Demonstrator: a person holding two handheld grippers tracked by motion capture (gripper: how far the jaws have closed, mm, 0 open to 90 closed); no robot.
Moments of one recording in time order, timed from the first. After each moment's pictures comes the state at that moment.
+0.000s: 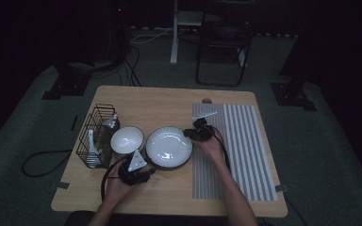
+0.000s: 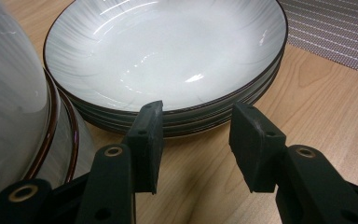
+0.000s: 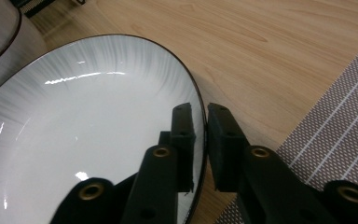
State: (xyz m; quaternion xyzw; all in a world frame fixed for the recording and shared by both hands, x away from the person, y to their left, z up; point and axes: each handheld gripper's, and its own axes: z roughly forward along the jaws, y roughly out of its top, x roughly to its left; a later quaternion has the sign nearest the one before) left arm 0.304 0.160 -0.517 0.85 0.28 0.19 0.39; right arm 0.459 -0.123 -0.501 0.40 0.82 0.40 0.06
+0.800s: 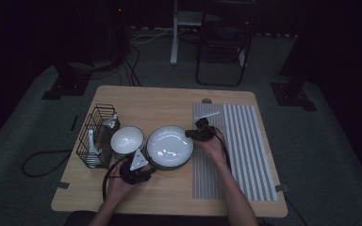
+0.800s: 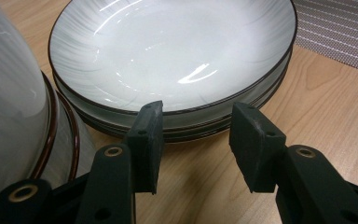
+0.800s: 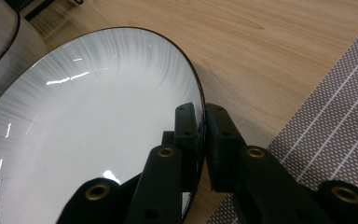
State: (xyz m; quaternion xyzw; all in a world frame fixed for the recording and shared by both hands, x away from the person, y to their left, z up) left arm 0.307 0.156 -0.517 0.85 0.29 0.20 0.39; right arm 0.459 -0.129 -0.503 0.42 0.81 0.40 0.04
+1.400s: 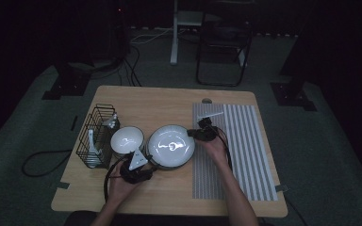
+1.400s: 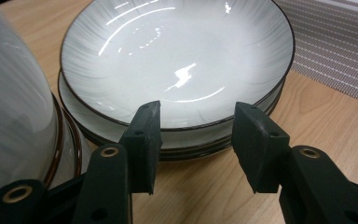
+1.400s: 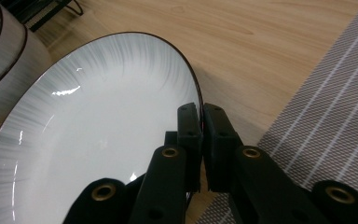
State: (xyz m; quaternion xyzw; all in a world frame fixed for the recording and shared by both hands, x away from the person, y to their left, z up) left arm 0.306 0.153 -0.512 0.83 0.30 0.21 0.41; right arm 0.453 -0.137 -0.495 0.43 0.80 0.41 0.05
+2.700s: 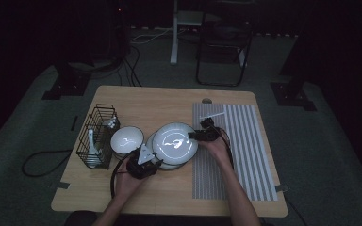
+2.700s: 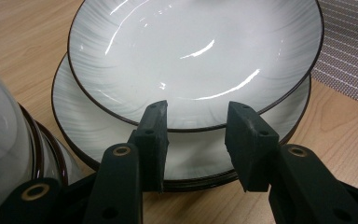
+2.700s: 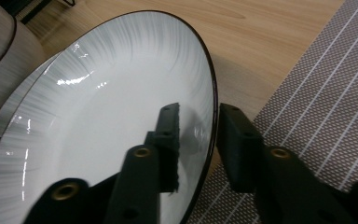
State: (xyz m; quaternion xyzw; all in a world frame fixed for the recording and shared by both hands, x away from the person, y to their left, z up) left arm 0.321 0.135 -0.514 0.84 0.32 0.21 0.39; right arm 0.455 -0.145 -0.498 0.44 0.80 0.39 0.03
